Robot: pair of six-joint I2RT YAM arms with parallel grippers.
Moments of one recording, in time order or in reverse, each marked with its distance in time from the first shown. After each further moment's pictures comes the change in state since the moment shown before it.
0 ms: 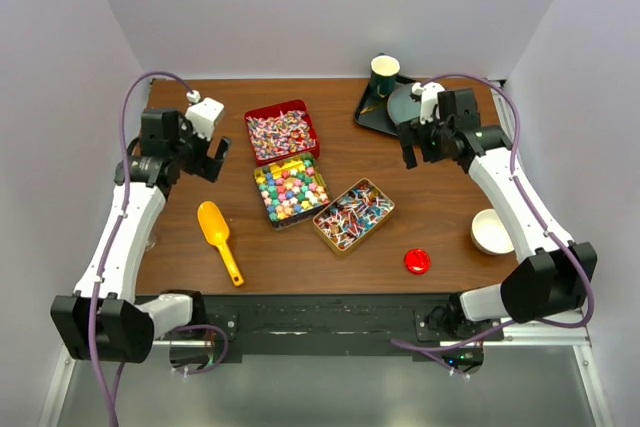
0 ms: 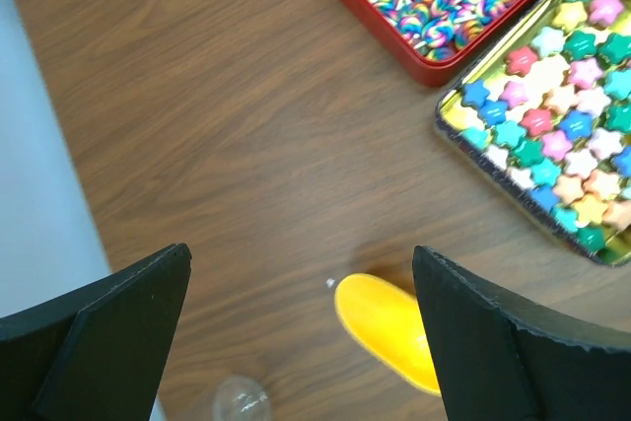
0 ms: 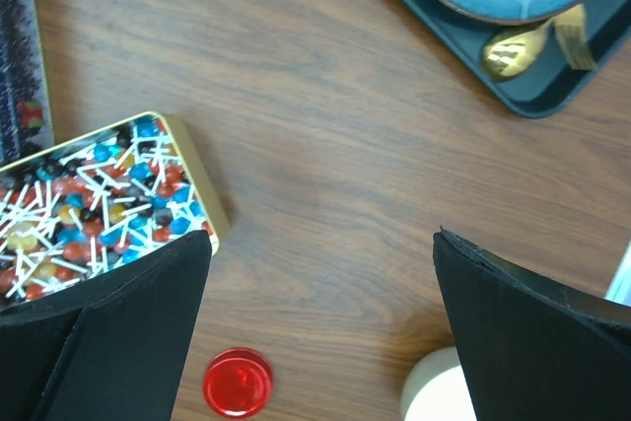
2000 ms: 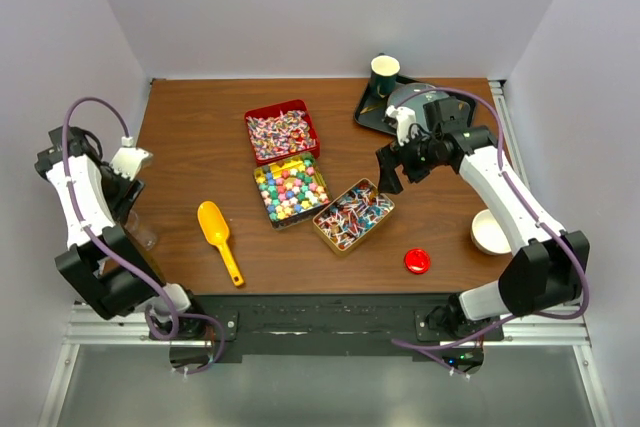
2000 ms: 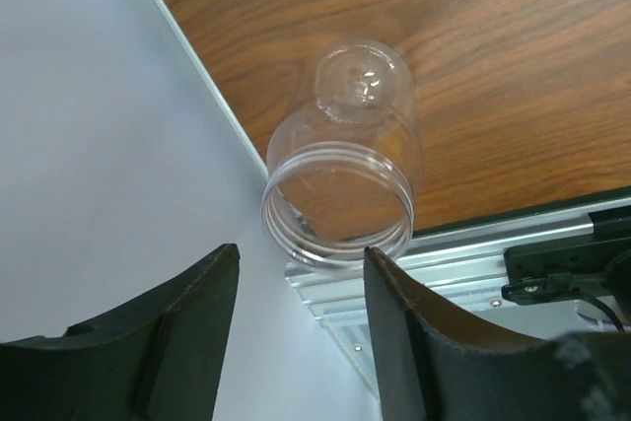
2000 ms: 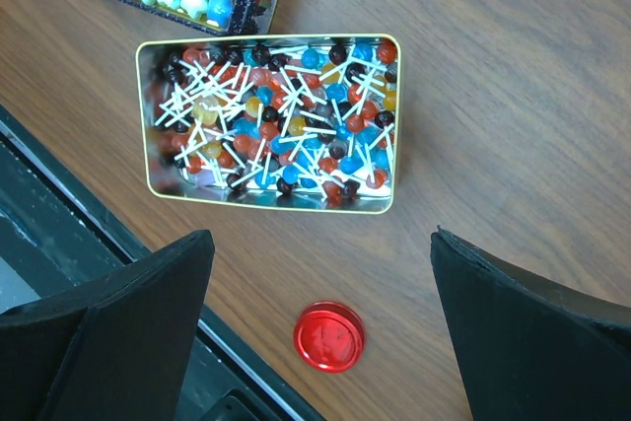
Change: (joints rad) left arm 0.657 0.271 0.182 -0.565 -0.058 0.642; right arm 0.045 0.040 -0.029 -0.140 -0.438 -0.112
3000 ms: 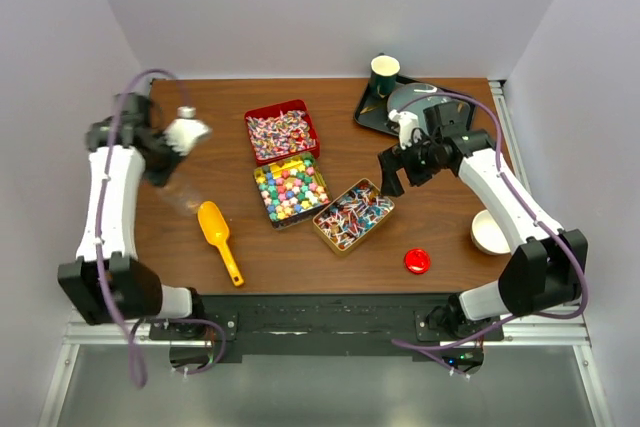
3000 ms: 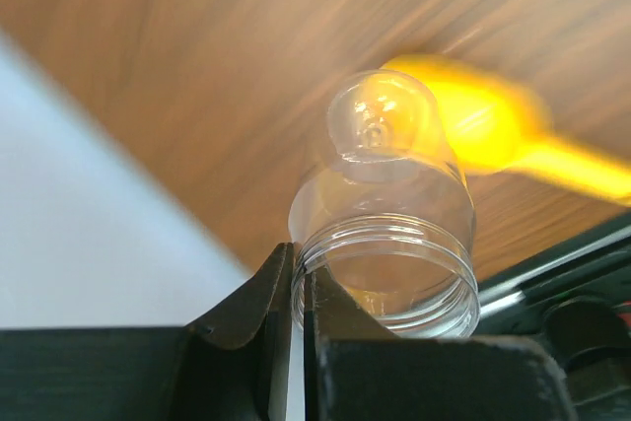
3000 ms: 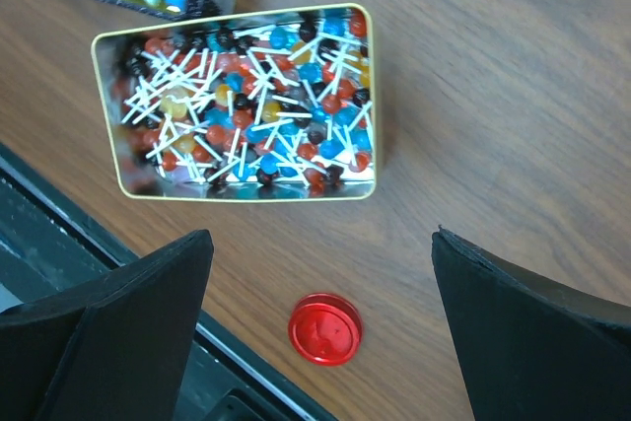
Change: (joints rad) left arm -0.404 -0.054 0.105 -0.016 0.057 -0.174; right arm -0.013 -0.002 -0.047 0.021 0.053 0.029
